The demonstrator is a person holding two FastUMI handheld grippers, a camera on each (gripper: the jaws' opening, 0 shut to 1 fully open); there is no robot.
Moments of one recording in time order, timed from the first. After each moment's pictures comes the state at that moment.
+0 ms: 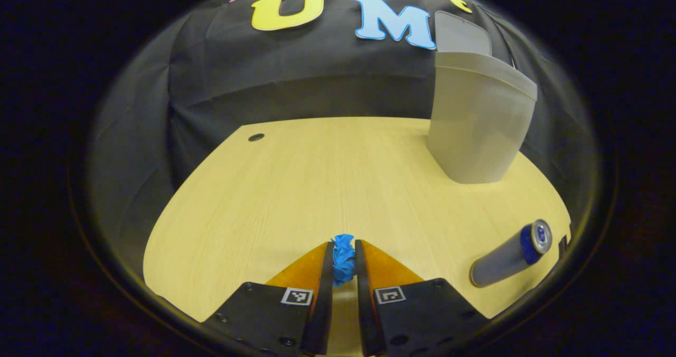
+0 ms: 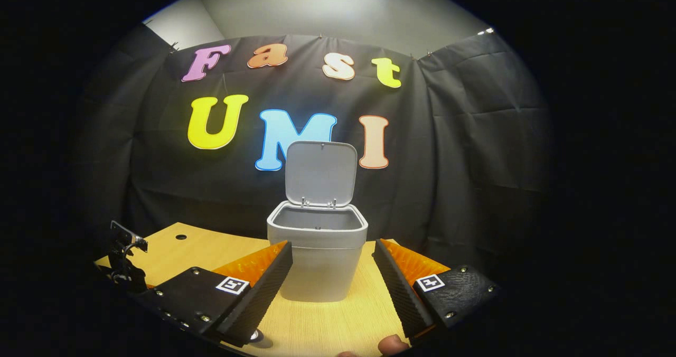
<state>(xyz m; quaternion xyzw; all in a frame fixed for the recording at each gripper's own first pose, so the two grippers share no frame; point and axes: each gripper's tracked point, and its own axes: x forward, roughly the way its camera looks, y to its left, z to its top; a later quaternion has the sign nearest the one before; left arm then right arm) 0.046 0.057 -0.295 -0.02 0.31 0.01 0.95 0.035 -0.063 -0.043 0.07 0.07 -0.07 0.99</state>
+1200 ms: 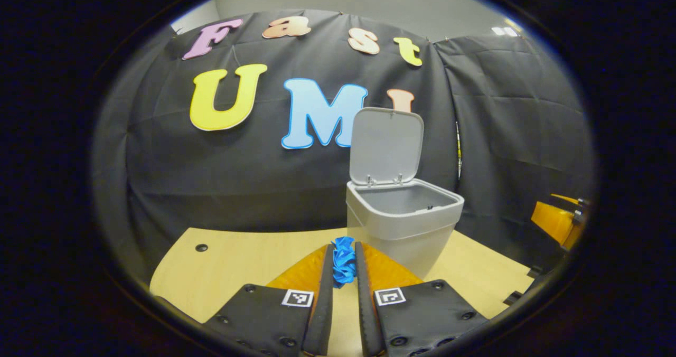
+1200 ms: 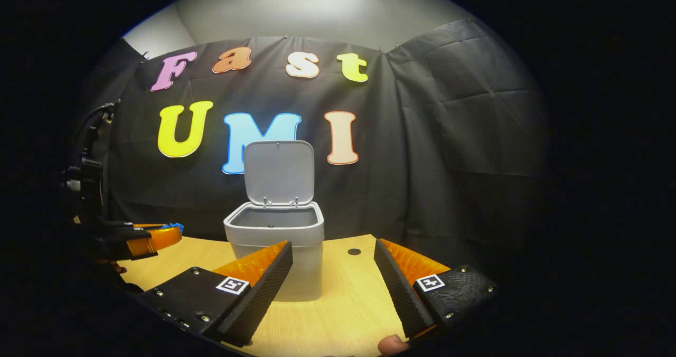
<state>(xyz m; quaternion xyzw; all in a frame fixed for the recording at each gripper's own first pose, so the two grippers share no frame) 0.149 -0.123 -0.040 -0.02 0.08 -0.13 0.99 0.021 -0.140 -0.067 0.10 0.07 -0.13 0.98</state>
